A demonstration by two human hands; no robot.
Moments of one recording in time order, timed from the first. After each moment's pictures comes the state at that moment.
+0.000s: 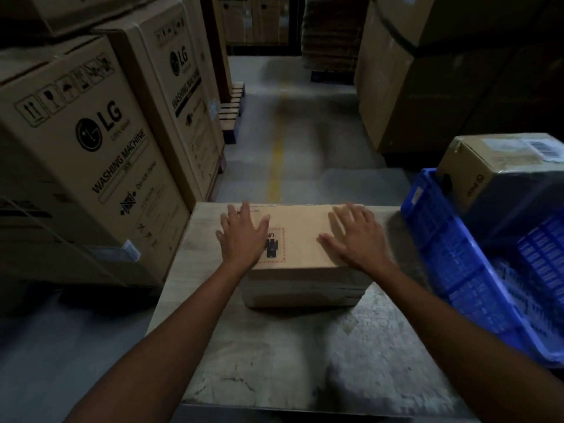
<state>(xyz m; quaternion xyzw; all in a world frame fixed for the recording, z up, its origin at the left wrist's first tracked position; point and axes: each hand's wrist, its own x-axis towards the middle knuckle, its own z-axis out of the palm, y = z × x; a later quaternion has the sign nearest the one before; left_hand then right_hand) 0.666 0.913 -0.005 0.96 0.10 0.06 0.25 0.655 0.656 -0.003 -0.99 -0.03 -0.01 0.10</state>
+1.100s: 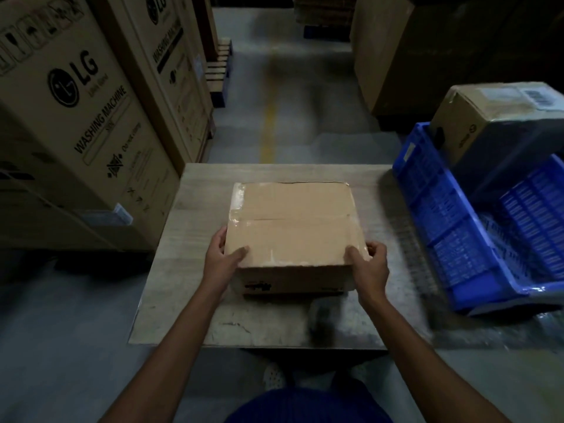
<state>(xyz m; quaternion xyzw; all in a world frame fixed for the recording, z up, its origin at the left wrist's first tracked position) 0.536 0.947 -0.063 0.70 0.19 -0.03 0.69 0.509 0.668 -0.066 -0.74 0.33 -0.09 0.58</state>
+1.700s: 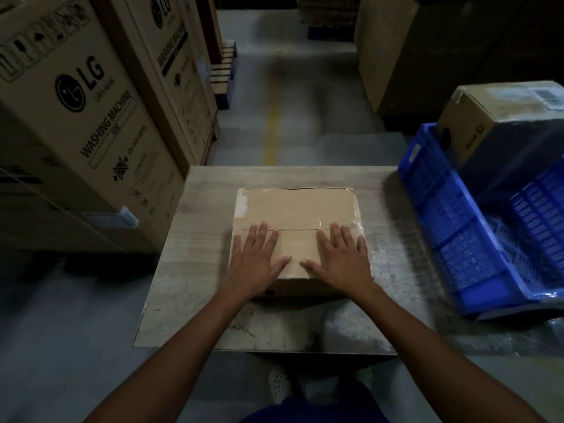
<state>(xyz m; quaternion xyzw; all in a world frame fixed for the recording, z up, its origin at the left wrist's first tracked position) 0.554 0.910 -0.082 0.99 -0.11 -0.09 0.05 0.542 0.691 -0.063 -0.99 -0.04 0.13 0.06</state>
